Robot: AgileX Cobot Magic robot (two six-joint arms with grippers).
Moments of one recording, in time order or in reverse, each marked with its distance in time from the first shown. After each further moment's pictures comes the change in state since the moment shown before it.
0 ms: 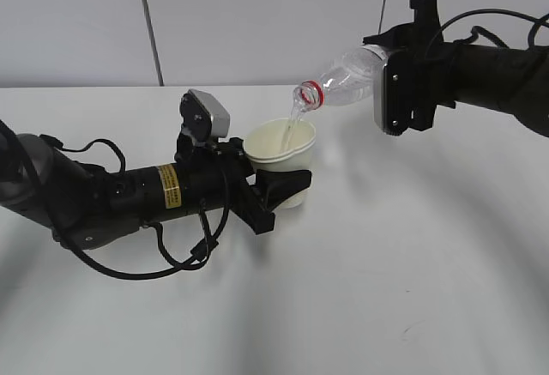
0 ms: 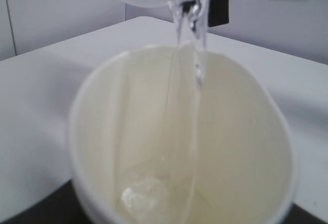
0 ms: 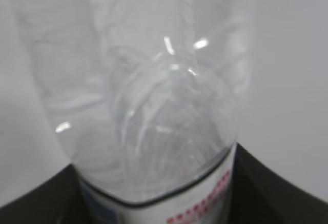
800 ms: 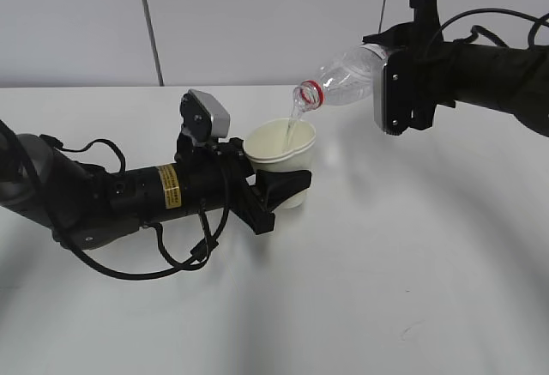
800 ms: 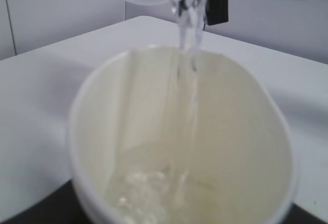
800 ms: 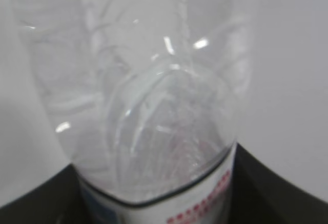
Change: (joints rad) left arm 0.000 0.000 0.000 0.001 0.001 0.000; right arm 0.000 0.000 -0.001 0.000 -0.004 -0.004
